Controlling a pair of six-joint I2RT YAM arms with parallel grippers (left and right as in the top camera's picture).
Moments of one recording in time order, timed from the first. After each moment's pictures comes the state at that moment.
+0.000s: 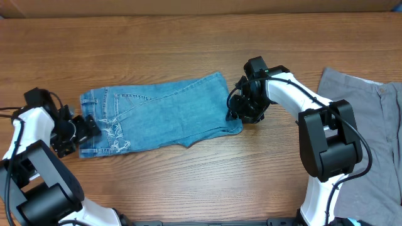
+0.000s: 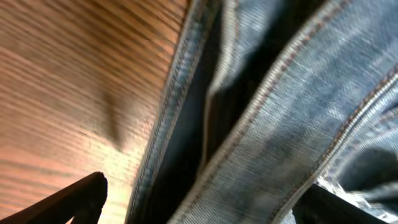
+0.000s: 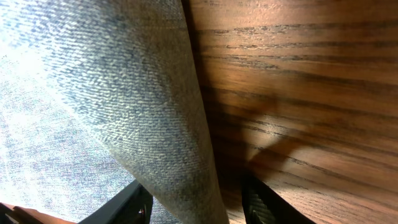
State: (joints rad) left arm 0.54 1.80 1.13 -0.89 0.12 -0.06; right arm 0.30 2.07 1.40 -0.89 -0.43 0.30
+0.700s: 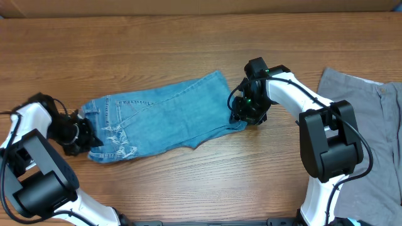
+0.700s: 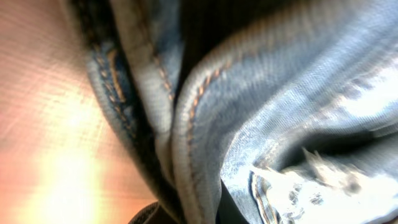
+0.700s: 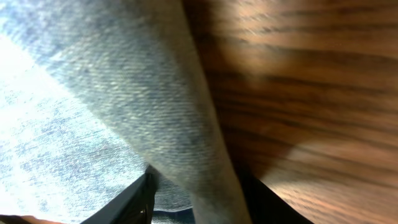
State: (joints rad) left arm 0.56 1.90 1.19 -1.07 0.31 0.01; right arm 0.30 2.07 1.40 -0.94 -0.40 0.30
